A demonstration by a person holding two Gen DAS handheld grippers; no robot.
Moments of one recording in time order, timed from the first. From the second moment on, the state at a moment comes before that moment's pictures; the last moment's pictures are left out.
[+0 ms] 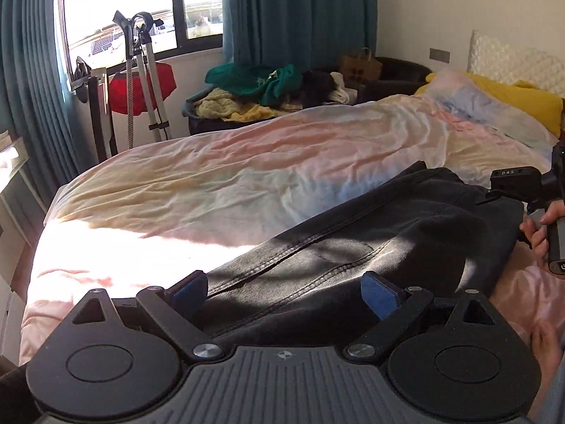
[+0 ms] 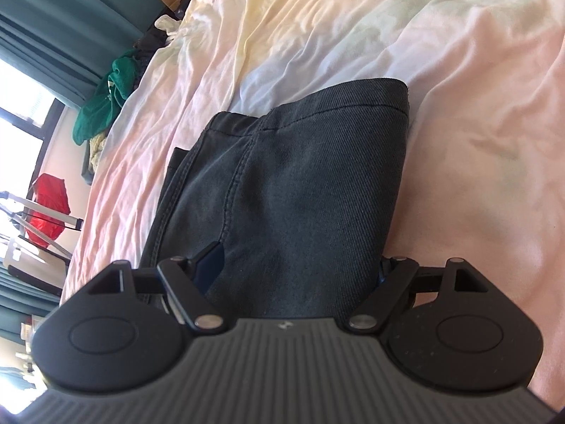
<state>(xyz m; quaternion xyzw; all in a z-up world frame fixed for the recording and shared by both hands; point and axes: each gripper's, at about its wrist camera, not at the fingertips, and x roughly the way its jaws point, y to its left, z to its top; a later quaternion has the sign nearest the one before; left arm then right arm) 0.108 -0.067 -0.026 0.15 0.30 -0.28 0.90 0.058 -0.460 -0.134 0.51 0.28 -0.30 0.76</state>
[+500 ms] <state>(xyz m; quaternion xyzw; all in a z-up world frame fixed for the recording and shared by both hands) 0.216 -0.258 -0.117 0.24 0.33 -0.38 0.83 0.051 -0.471 -0.143 0.54 0.21 -0.36 0.73</state>
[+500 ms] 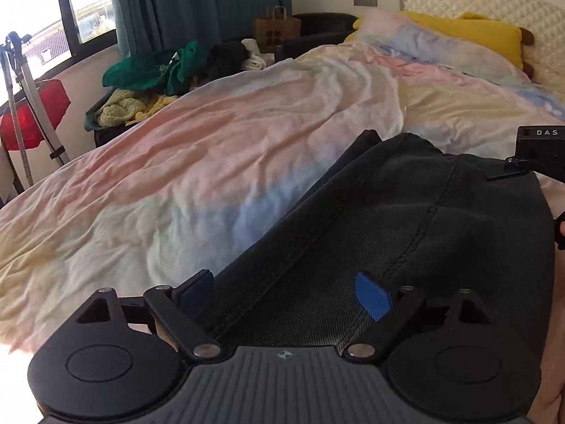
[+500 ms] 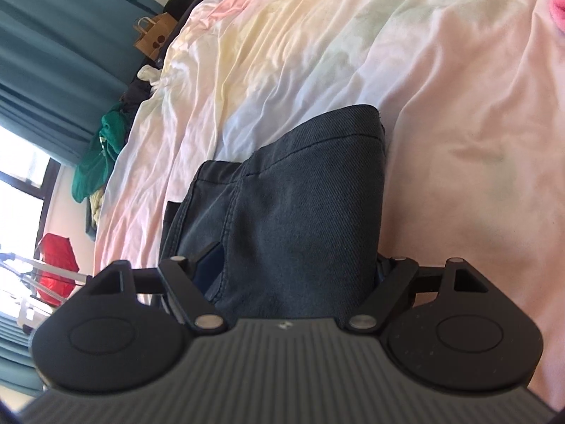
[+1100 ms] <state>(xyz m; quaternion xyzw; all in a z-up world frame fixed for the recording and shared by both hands) 0.242 -0.357 -0.151 0.31 0.32 -0.41 0.79 0.054 -0.476 -0.157 0.55 0.17 -0.39 0.72</state>
